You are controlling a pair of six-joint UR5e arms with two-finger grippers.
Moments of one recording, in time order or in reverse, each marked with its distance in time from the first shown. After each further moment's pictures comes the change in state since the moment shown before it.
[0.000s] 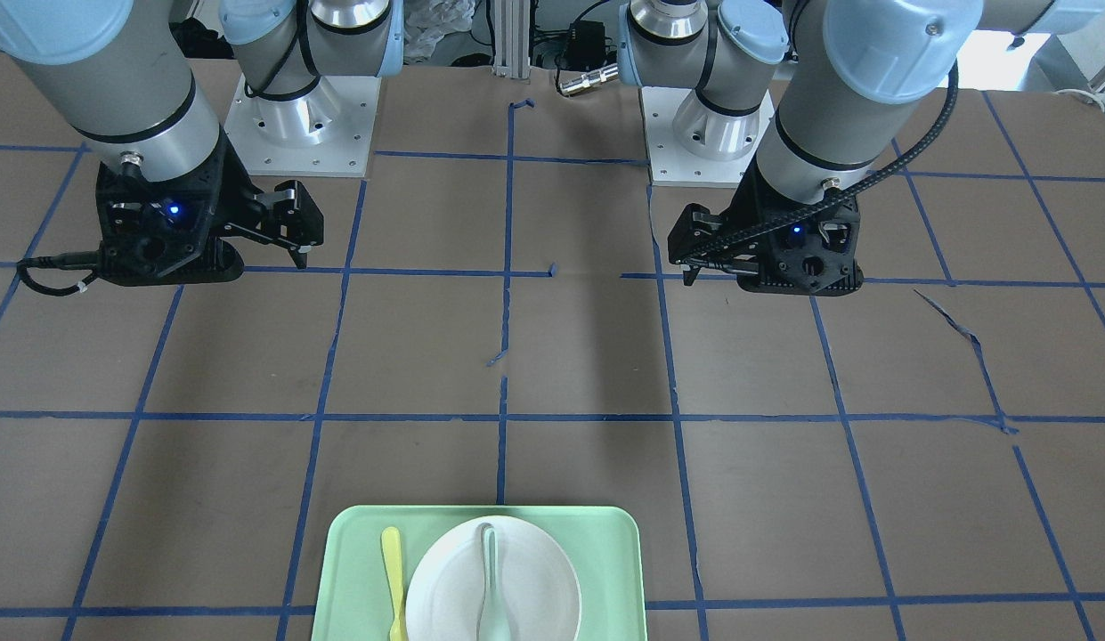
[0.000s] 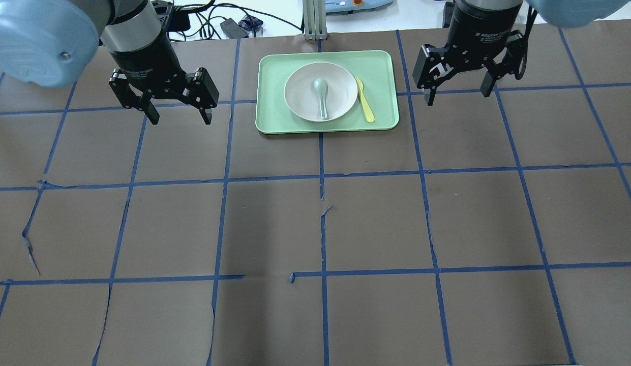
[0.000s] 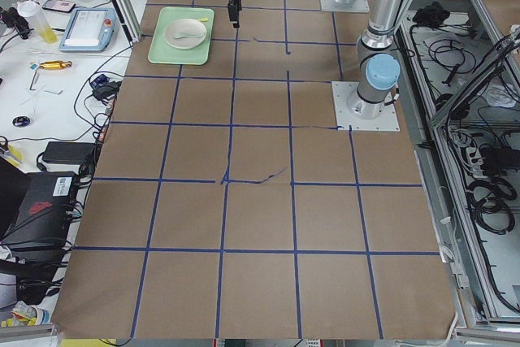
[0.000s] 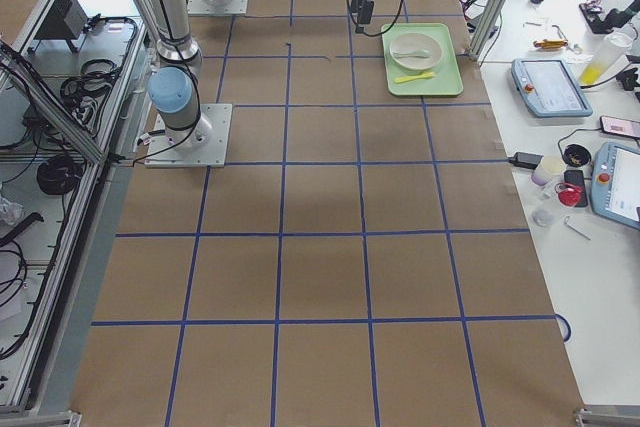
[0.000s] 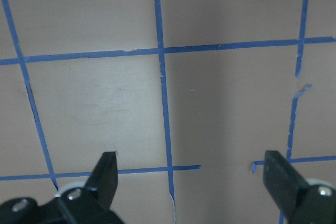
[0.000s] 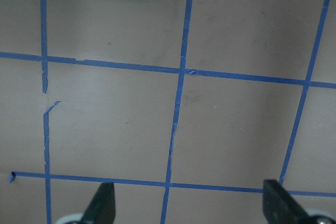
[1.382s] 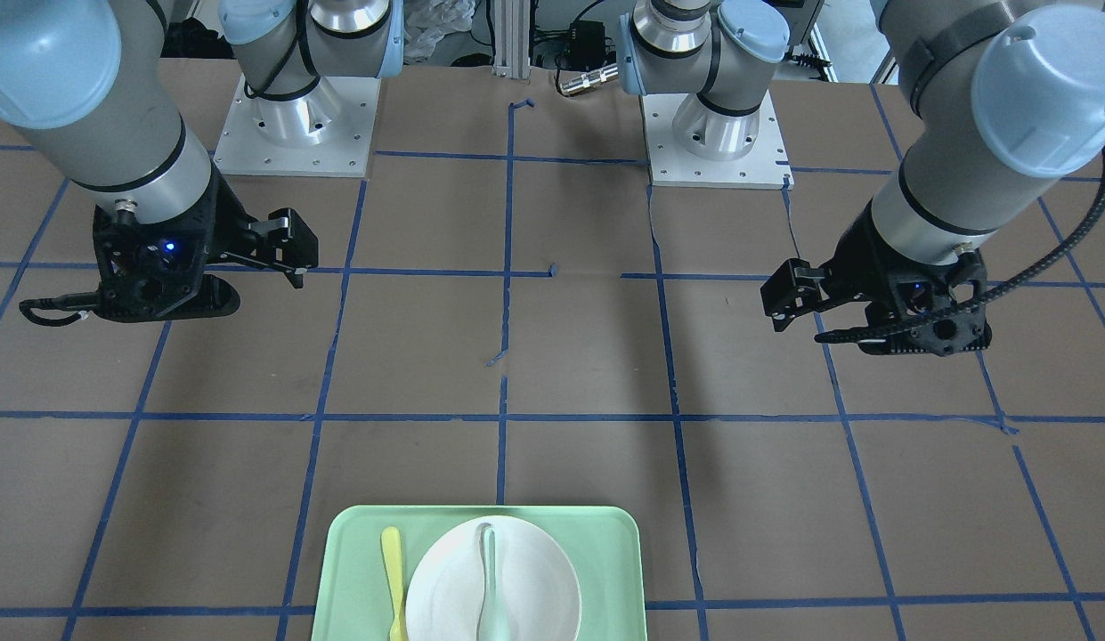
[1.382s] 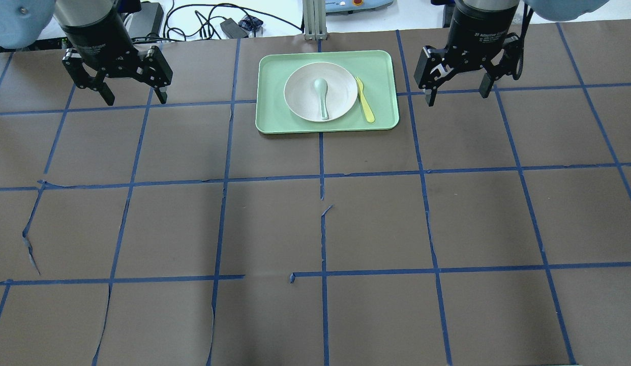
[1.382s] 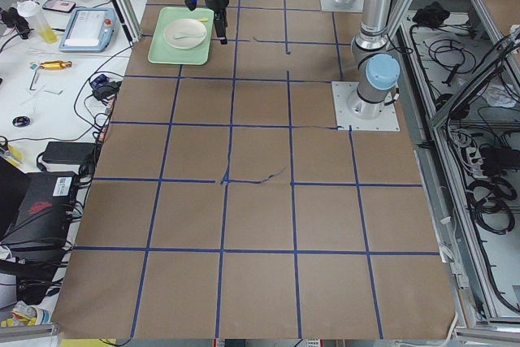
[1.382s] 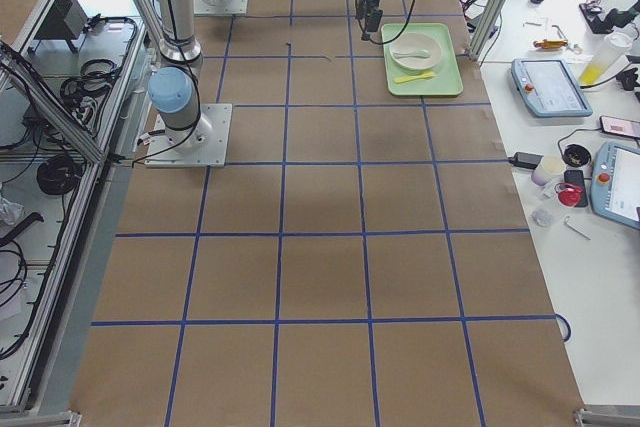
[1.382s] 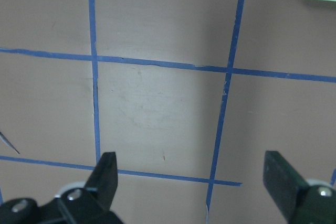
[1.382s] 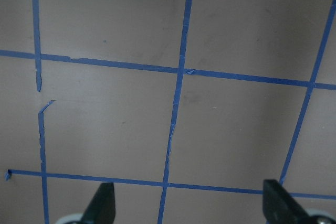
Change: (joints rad) left arm 0.117 -0.089 0.109 -0.032 0.029 0.037; right arm -0.016 0.041 -0.008 0.005 0.010 -0.028
